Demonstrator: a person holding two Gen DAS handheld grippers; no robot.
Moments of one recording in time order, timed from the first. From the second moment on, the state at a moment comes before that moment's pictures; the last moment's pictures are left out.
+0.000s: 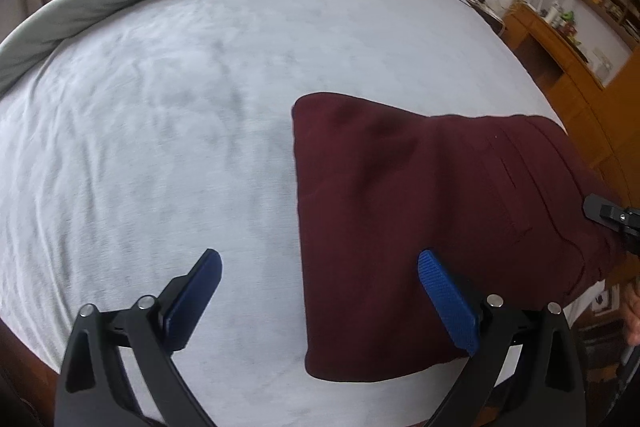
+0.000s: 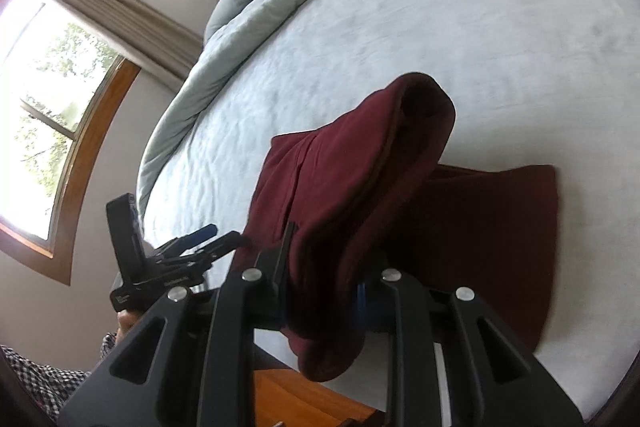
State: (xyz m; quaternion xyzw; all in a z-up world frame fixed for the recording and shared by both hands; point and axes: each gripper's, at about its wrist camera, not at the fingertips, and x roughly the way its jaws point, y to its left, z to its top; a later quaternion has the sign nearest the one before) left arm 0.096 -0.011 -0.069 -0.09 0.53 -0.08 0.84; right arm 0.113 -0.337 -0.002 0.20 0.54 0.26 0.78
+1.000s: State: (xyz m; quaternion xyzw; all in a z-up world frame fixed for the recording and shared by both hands) left arm 0.122 -0.050 -0.108 -0.11 0.60 -0.12 0.78; right arm 0.120 -0.446 -0.034 0.21 0.55 0.18 0.79
